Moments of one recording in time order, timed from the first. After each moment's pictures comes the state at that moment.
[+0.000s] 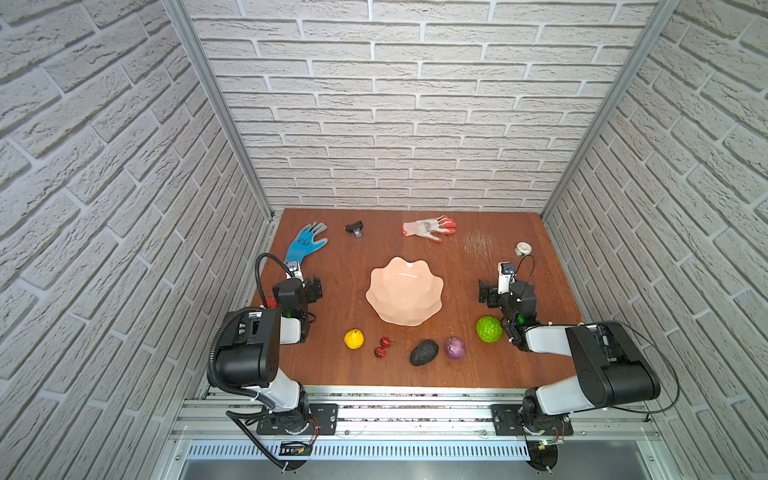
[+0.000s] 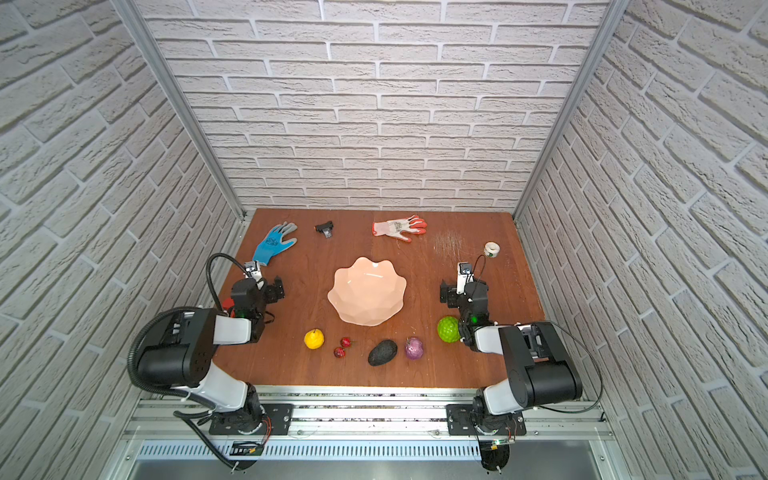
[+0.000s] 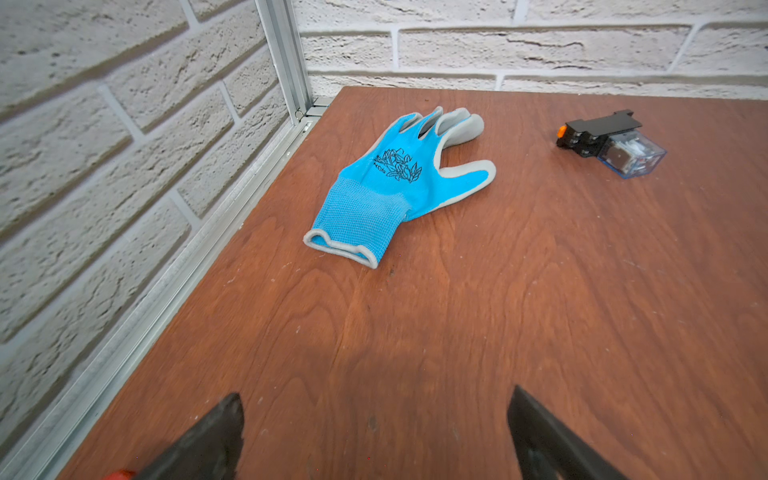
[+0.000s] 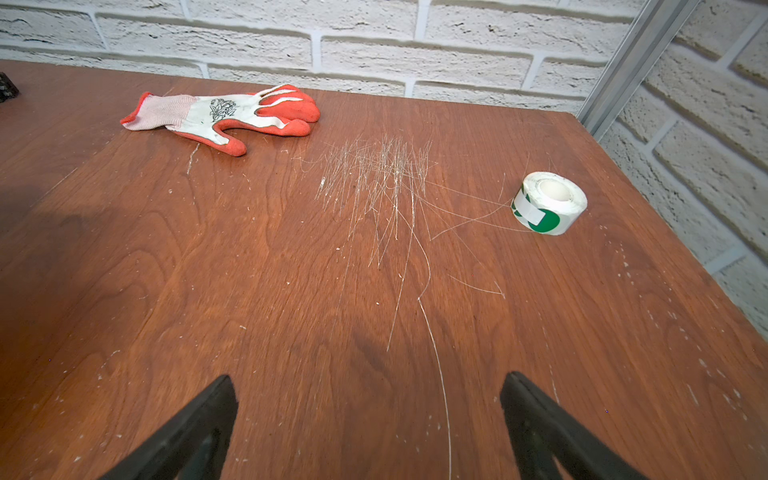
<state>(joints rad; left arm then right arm) 0.05 1.58 0.38 0.80 -0.19 0.01 0.06 1.48 0.34 0.73 0.11 0.02</state>
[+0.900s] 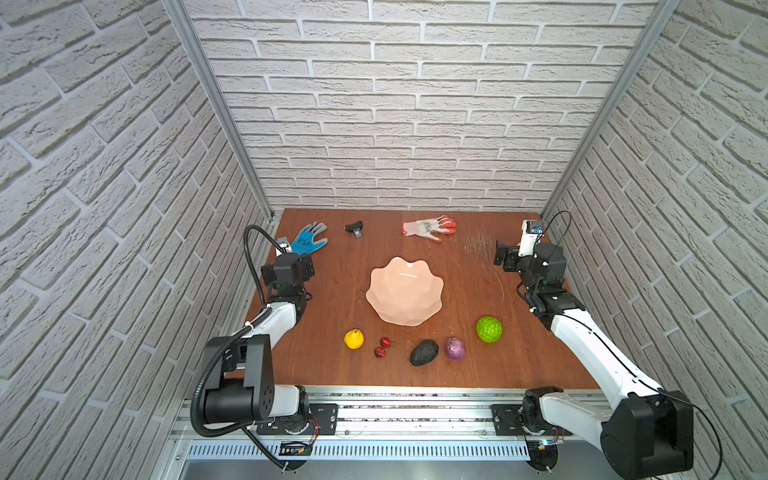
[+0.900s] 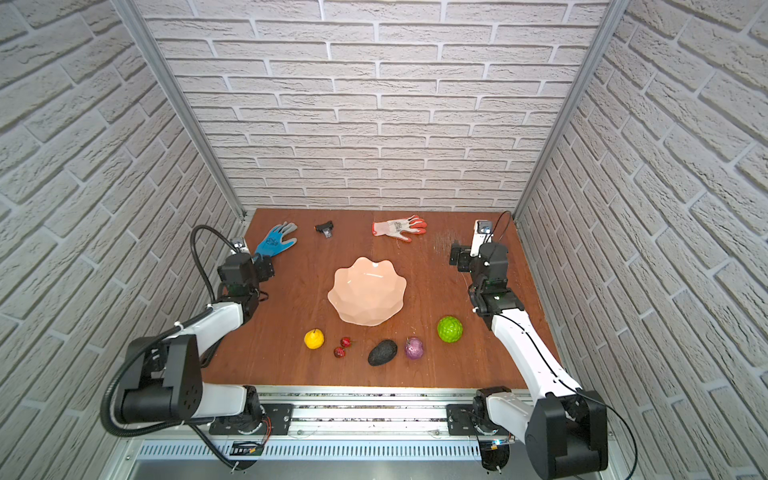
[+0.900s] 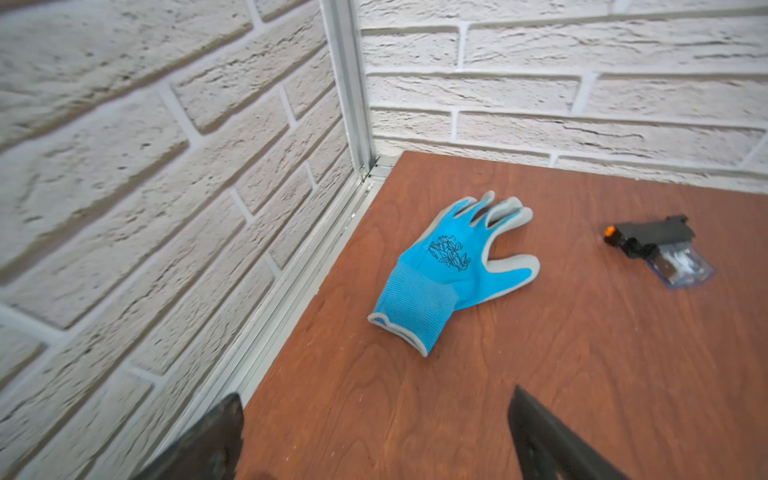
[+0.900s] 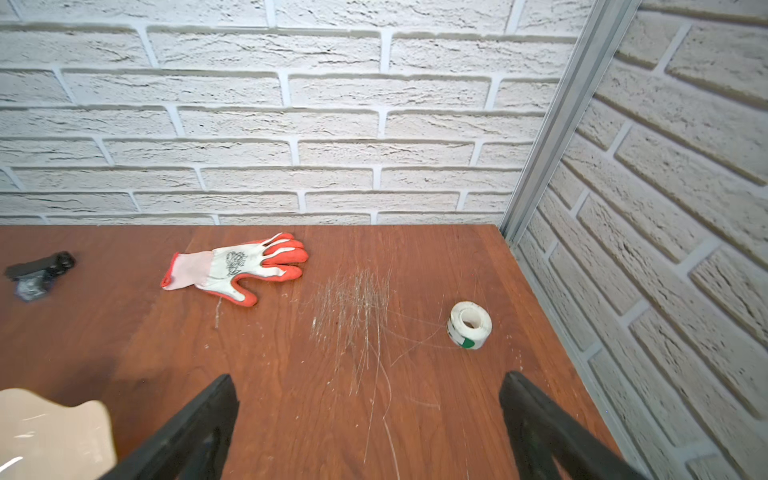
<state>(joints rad) 0.01 1.37 0.70 0.26 -0.41 -0.06 0.06 1.12 0.85 -0.04 0.18 0.08</state>
